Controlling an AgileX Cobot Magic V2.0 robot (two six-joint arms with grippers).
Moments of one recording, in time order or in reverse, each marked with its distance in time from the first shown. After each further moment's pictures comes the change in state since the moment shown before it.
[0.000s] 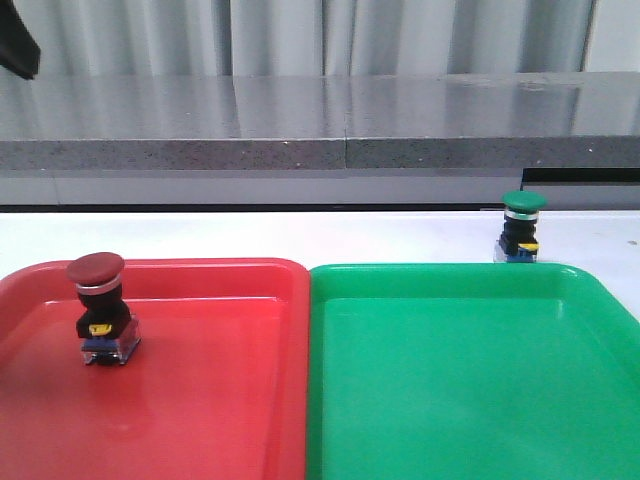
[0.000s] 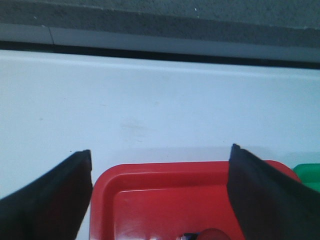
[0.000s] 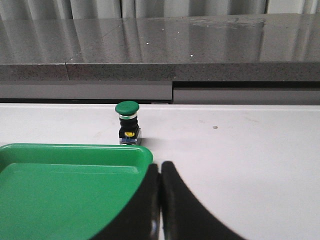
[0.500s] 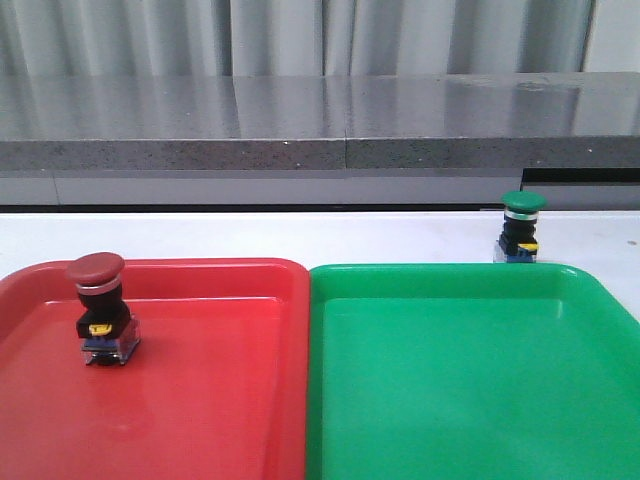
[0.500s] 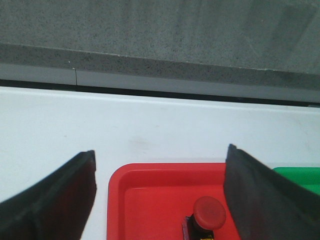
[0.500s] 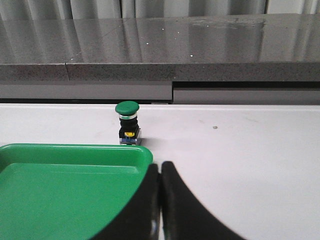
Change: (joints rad) left arm 0.014 -0.514 0.344 0.027 -0.106 -0.001; right arm 0.000 0.000 0.000 0.000 0.000 0.000
